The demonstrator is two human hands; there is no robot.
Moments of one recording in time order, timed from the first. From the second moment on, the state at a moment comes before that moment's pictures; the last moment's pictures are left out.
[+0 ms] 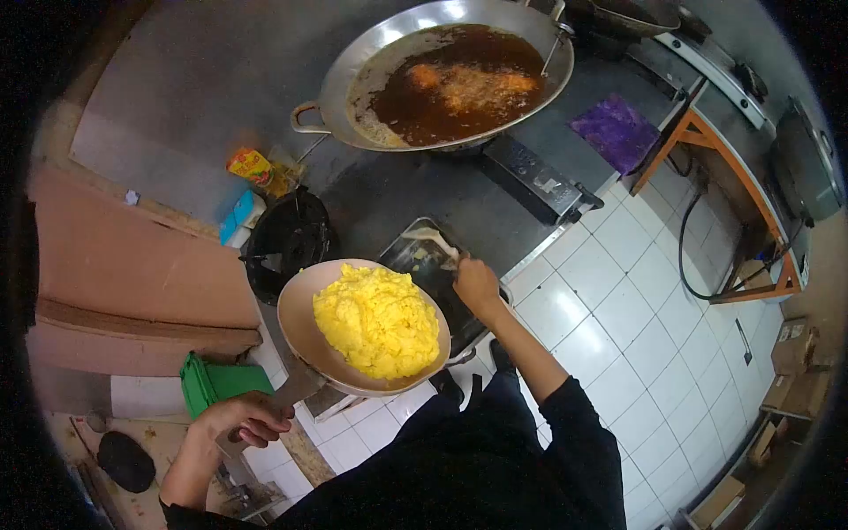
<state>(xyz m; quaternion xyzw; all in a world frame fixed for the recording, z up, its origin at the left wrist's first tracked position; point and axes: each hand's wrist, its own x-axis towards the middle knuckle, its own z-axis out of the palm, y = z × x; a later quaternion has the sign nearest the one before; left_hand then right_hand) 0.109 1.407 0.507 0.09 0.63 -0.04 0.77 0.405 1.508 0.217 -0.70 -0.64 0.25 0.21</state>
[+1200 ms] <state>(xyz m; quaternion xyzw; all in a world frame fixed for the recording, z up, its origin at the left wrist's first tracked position) 0.156 1.492 0.524 0.02 0.65 -0.04 0.76 0.441 1.475 0.283 -0.41 -0.87 0.11 0.23</state>
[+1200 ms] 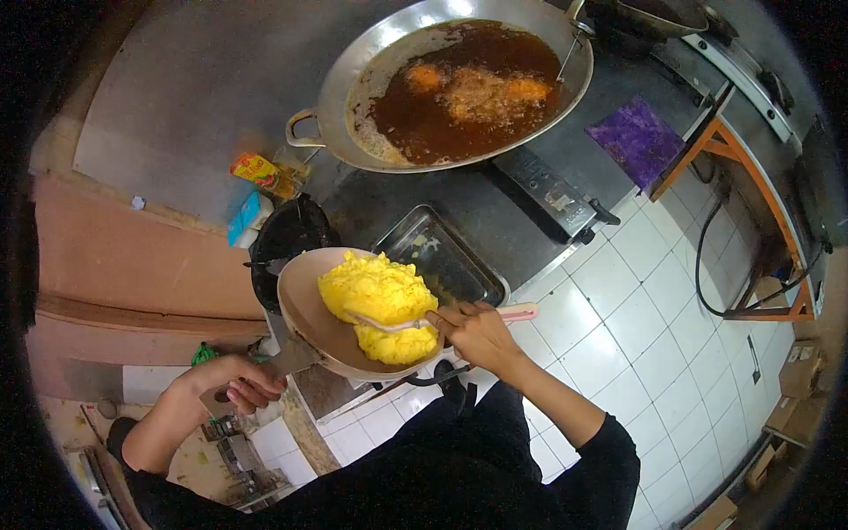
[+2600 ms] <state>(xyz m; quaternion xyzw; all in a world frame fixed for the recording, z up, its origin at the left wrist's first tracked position) 0.170 1.473 0.533 0.00 0.67 -0.01 0.74 0.381 1.488 0.263 -0.46 -0.84 0.11 0.25</state>
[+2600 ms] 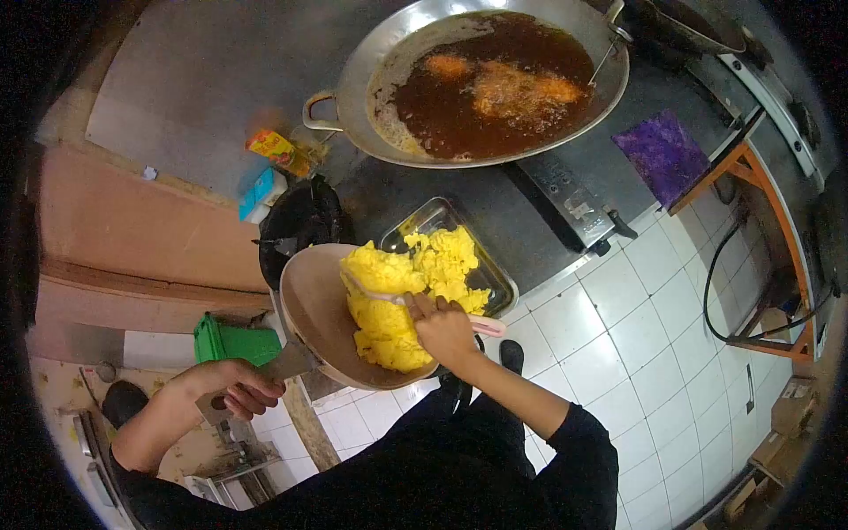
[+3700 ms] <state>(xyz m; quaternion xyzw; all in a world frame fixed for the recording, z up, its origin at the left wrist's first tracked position) 0.172 1.470 0.541 -0.01 0.69 0.02 0.72 0.437 1.449 0.252 -0.34 -0.91 0.12 0.22</state>
